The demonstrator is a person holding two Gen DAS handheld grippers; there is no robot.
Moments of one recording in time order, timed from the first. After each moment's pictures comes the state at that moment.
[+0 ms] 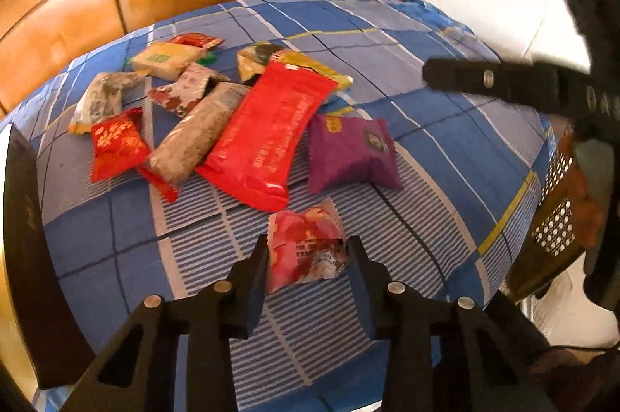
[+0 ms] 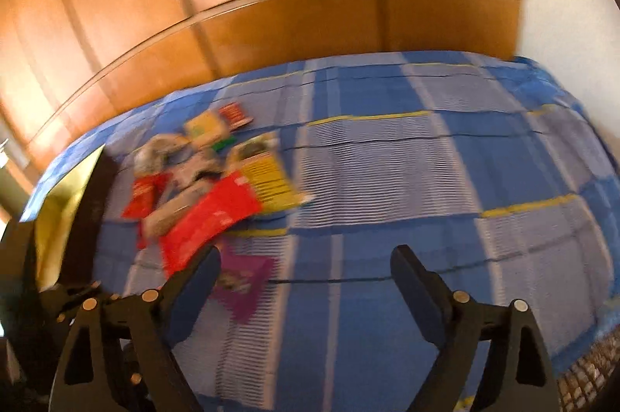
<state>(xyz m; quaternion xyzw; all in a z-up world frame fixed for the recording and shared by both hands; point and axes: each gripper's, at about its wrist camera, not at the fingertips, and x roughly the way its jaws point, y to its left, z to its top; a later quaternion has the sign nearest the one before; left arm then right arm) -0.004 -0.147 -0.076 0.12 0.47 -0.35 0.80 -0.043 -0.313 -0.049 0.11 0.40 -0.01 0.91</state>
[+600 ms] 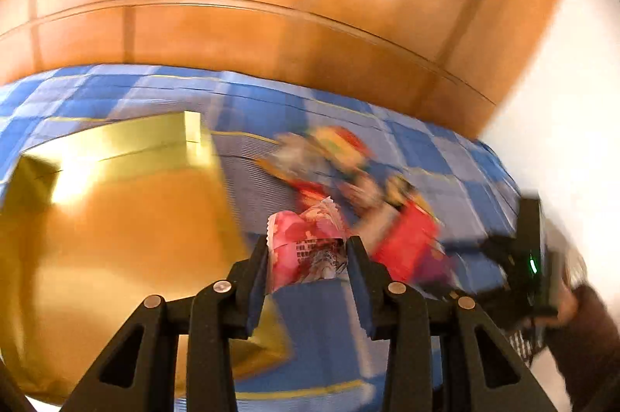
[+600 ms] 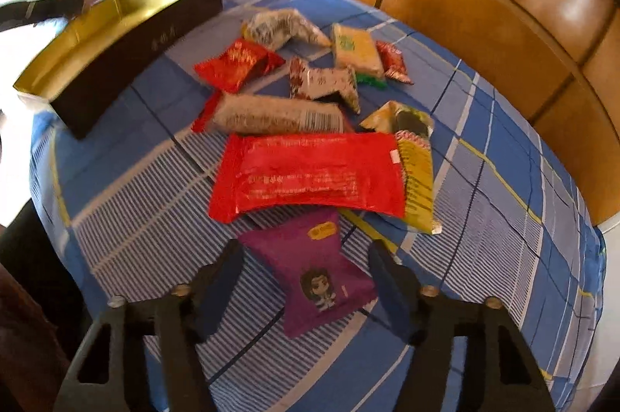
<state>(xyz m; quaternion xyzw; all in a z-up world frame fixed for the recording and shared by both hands) 0.045 0.024 0.015 -0.08 0.42 -0.20 0.88 0.003 -0.221 -0.091 -0.19 0.49 0.15 0.84</state>
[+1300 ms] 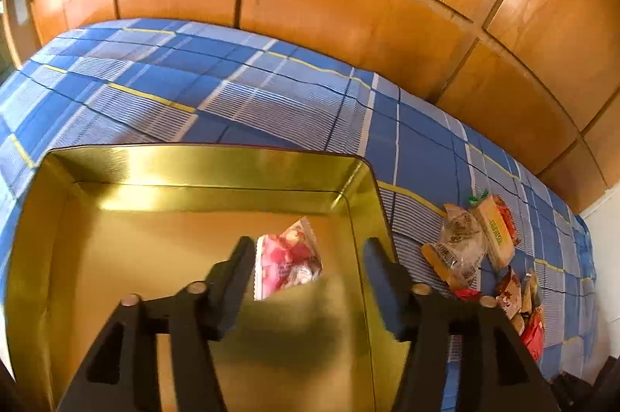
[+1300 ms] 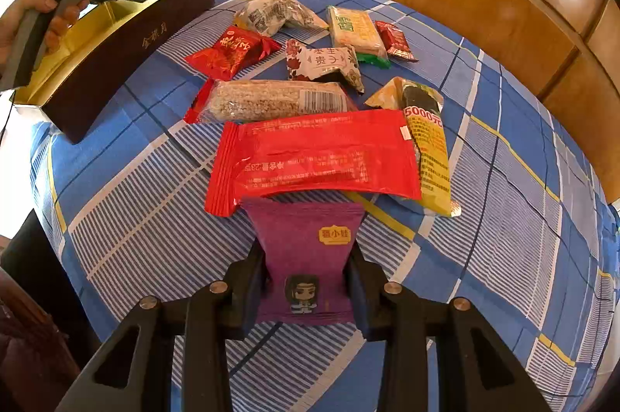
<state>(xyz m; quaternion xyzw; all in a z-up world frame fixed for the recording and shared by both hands) 0.174 0.075 -0.035 -0.11 0.47 -0.02 0.88 0.005 -0.227 -0.102 -0.14 0.50 0.15 0.84</state>
